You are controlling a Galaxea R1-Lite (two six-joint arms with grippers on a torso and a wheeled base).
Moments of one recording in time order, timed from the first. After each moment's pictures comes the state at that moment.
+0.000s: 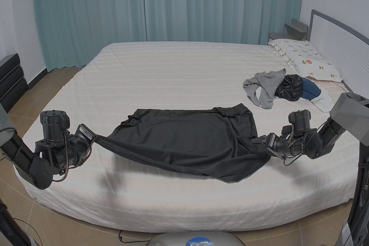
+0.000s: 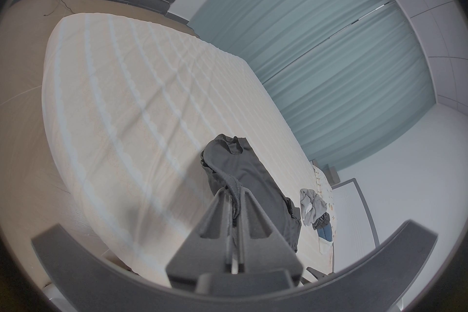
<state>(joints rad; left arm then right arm) -0.12 1.84 -0.50 -0.90 0.04 -1.01 0.11 2.28 -0.97 -0.62 0.33 0.60</state>
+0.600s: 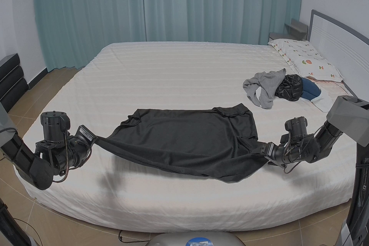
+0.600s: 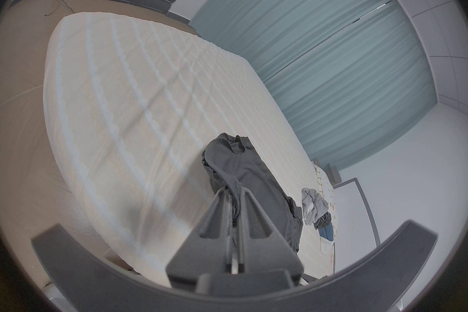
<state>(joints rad) -0.12 1.85 -0.49 -0.90 0.04 -1.01 0.12 2.31 -0.94 -0.55 0.26 0.59</state>
